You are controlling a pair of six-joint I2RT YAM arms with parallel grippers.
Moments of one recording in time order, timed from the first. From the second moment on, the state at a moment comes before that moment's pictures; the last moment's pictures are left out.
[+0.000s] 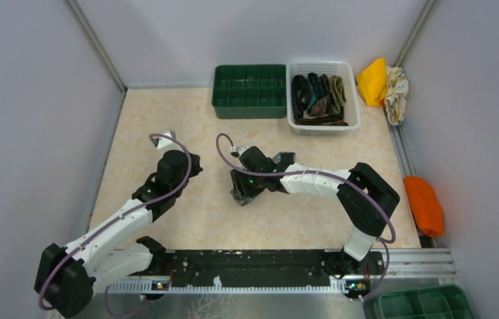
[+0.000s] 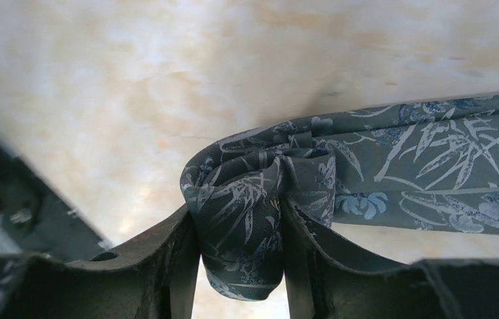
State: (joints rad) left arm -0.58 0.95 0.55 0.00 -0.48 -0.69; right arm 0.92 1.68 1.03 -0.24 -0.06 0.42
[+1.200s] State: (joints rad) left arm -0.57 1.43 0.67 0.16 -0.17 -0.63; right arm 0.67 1.69 0.98 -0.20 -0.31 0.32
